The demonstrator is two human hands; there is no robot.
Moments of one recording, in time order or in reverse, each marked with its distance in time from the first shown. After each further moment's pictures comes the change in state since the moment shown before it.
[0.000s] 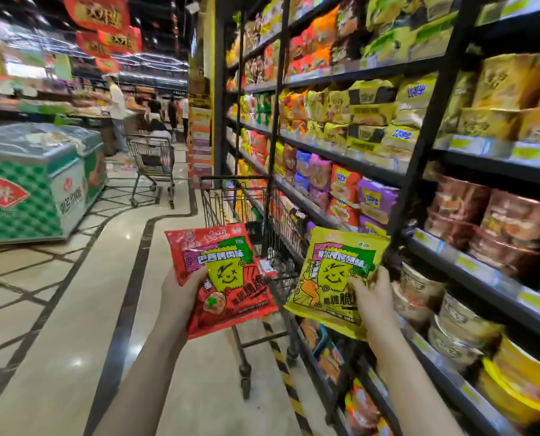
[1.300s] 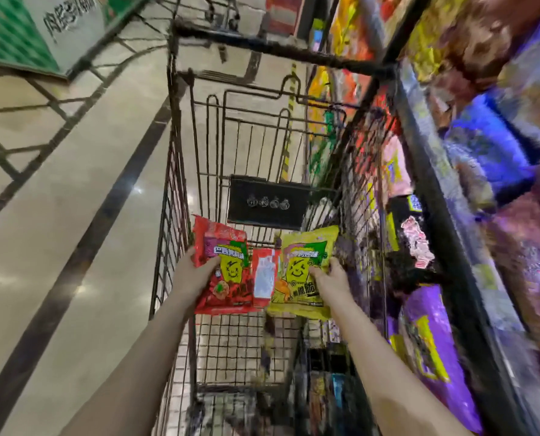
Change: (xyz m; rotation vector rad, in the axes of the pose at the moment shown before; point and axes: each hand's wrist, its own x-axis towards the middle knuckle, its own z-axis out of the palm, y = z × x) left_hand 0.662 -0.454 0.173 0.320 0.307 -0.628; right_hand 0.719 0.352 0.423 -0.501 -0.631 0.483
